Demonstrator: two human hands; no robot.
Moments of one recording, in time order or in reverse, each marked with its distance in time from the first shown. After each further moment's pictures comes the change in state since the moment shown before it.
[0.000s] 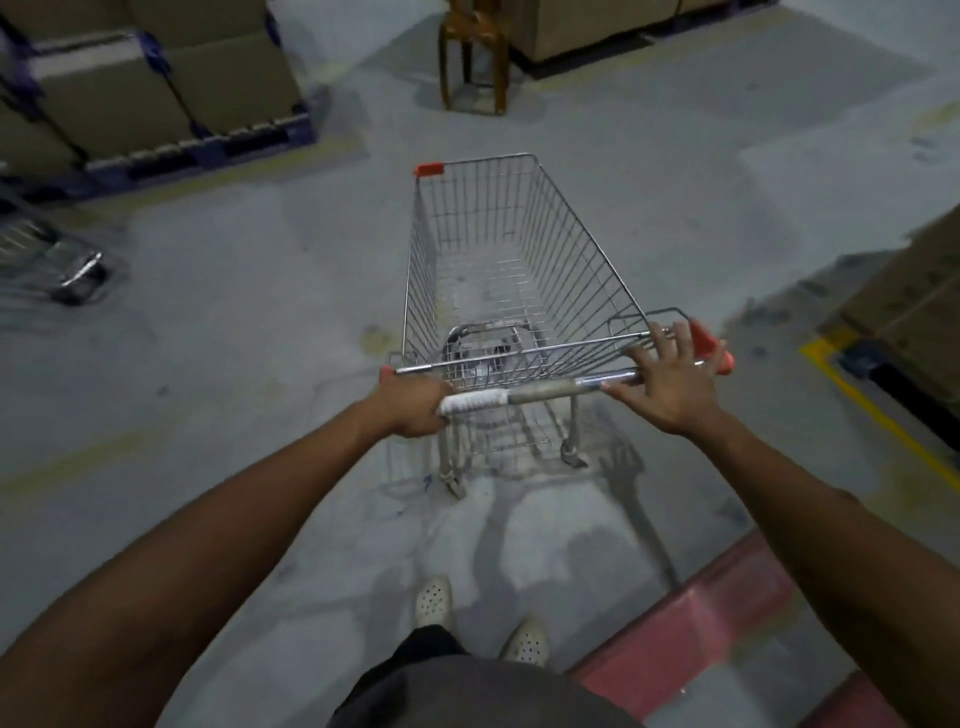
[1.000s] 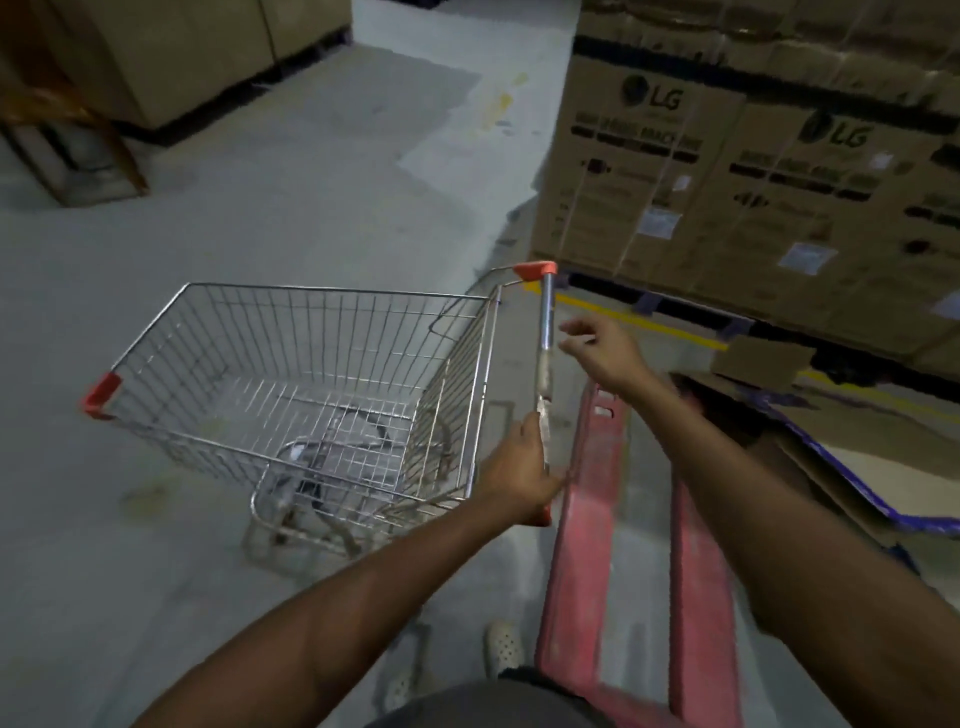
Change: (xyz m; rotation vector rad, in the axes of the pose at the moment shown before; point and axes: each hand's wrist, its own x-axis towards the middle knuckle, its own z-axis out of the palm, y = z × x) left_hand -0.036 0.221 0.024 -0.518 0.031 0.656; right_hand -0.143 0.001 -0.074 0.766 0.431 0.768
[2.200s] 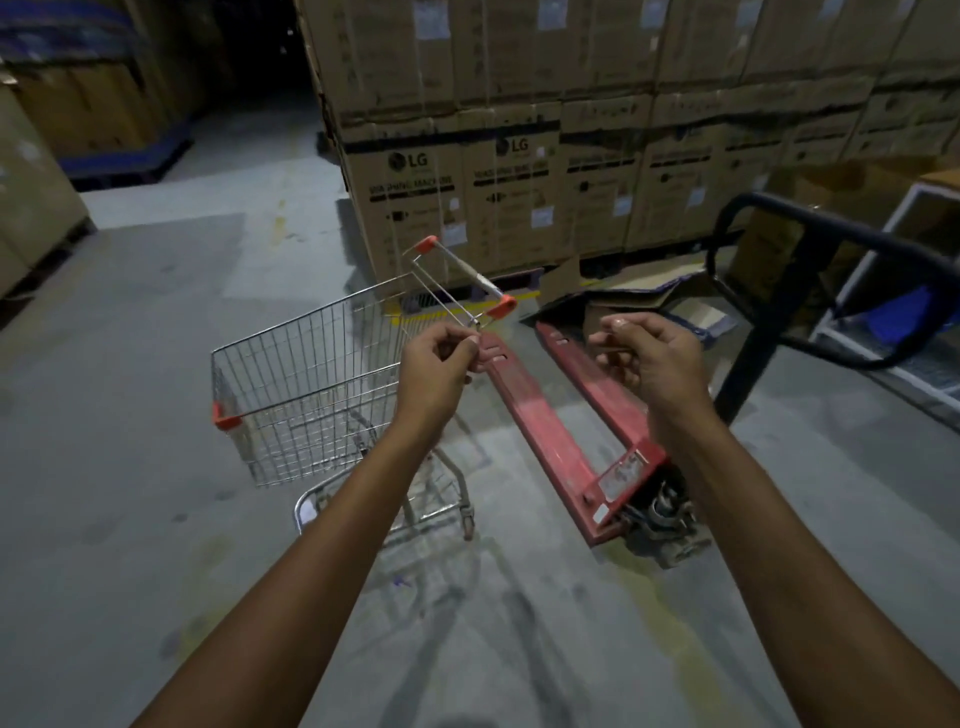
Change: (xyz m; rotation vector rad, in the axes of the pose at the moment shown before) left_hand -0.498 -0.134 -0.289 -0.747 -0.094 0.459; right_hand -0.672 -0.368 0.194 0.783 0.915 0.151
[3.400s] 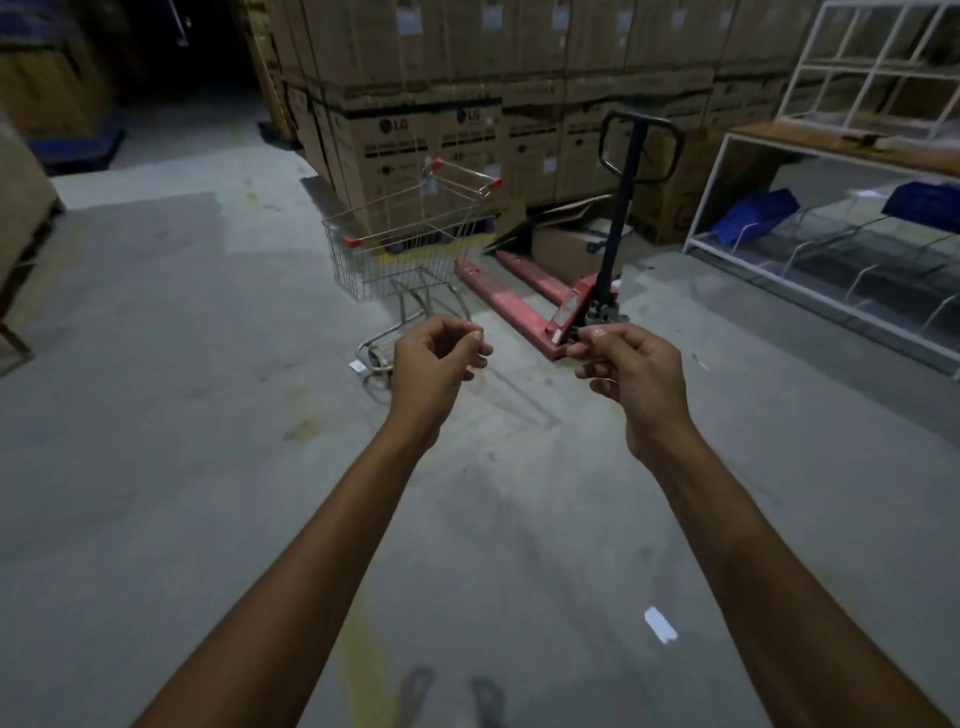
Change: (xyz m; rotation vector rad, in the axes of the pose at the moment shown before) left_hand -0.886 0.192 -0.441 -0.086 -0.183 0.068; right_hand -1.035 -0.110 0.073 -0.038 0.165 -0.015
